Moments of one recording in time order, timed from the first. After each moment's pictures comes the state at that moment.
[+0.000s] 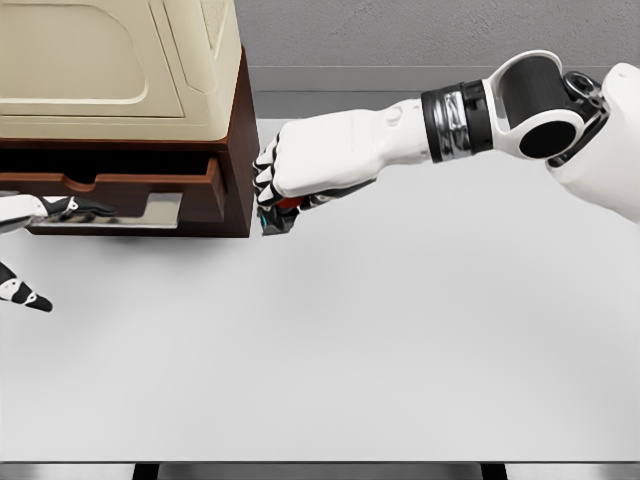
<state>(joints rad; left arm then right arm) -0.27 1.41 -0.48 -1.77 0.65 -0.24 -0.61 -1.21 -0.57 1.07 -1.59 0.12 -0.61 0.61</state>
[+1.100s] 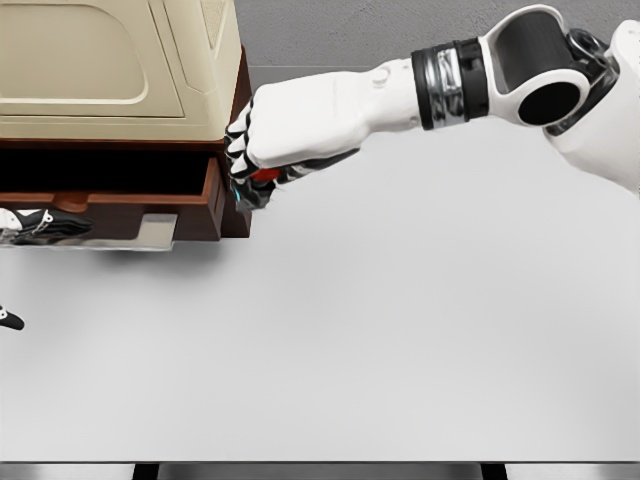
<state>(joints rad) -0.18 1.54 -0.46 -1.78 0.77 -0.25 -0.61 -1.30 -0.53 1.07 -1.59 0.07 -0.58 0.61</state>
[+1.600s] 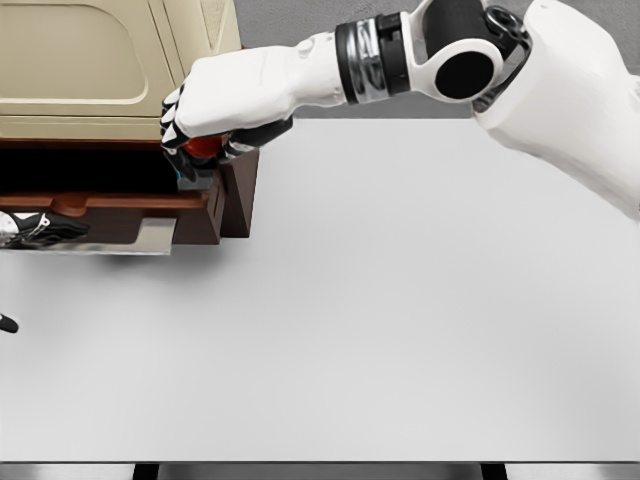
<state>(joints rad) -0.18 1.56 -0.47 -1.78 0.75 -0.26 -0.61 -1.36 -0.34 1.10 -1.43 0.06 -0.51 0.61</state>
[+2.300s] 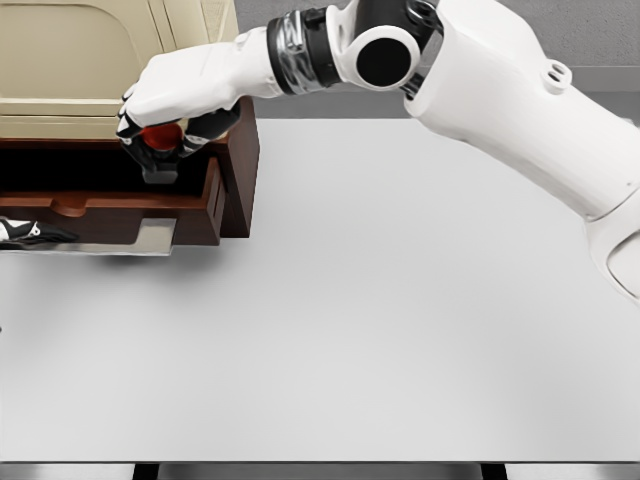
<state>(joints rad) -0.18 1.58 -0.46 -1.77 0.61 -0.32 -0.61 -1.41 -0.18 1.15 -1.23 0.07 -0.48 0.61</state>
